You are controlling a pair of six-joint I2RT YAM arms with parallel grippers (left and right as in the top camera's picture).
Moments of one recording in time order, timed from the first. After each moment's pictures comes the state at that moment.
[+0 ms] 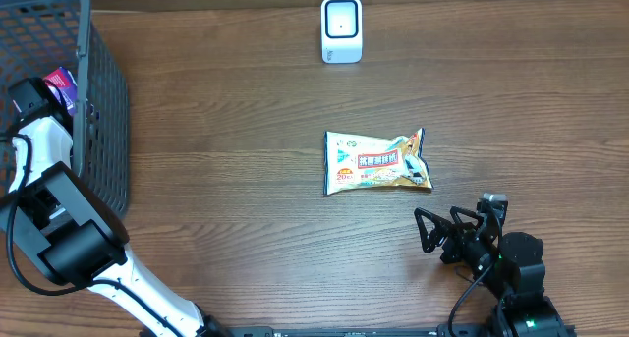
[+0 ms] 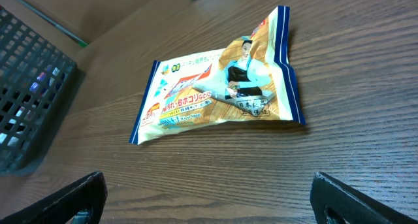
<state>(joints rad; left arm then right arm) 0.61 2.13 1.59 -0.62 -0.22 -0.68 0.18 0.38 0.05 -0.13 -0.34 0.52</state>
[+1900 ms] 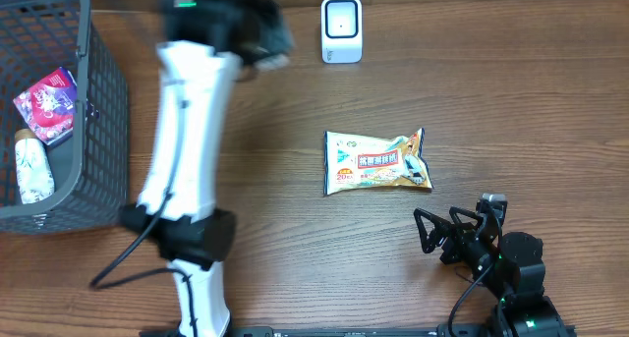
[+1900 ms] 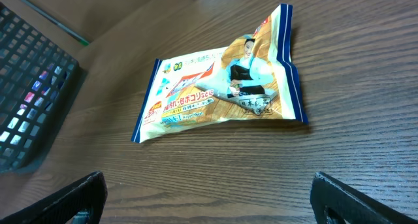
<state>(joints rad) -0.31 2.10 2.51 -1.51 -0.10 -0.55 0.18 0.38 0.05 -0.13 -0.35 0.52</state>
